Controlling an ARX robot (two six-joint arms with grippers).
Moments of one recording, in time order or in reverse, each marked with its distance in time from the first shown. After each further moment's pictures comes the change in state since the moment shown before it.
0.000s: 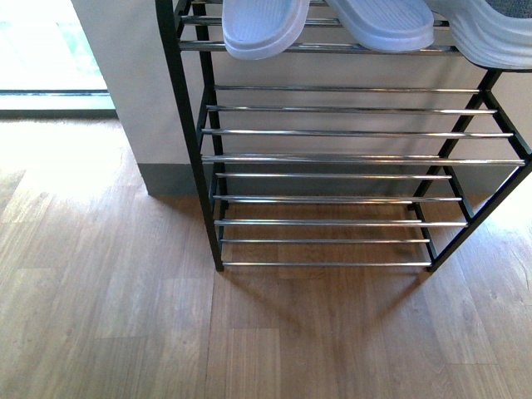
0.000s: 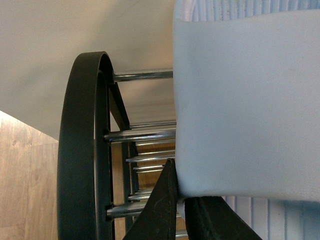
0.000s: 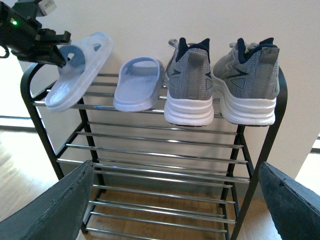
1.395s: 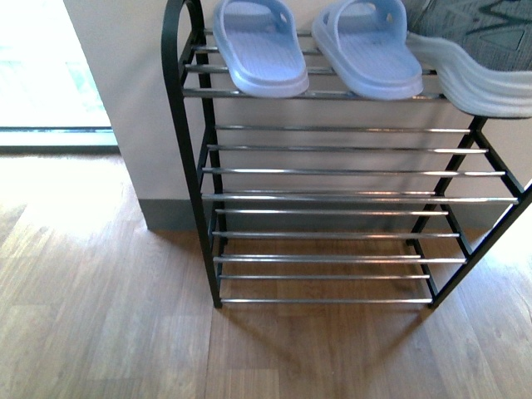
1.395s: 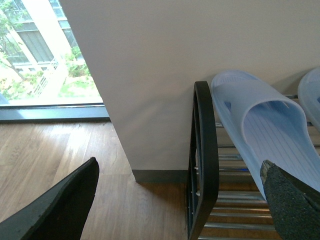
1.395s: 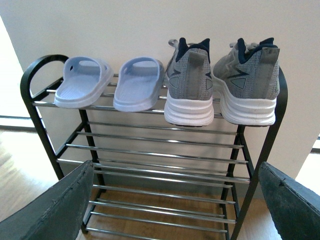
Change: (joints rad) left arm -0.051 -0.686 -0.814 0.445 -0.305 0.109; right arm 0.000 0.000 0.000 0.000 0.000 0.000
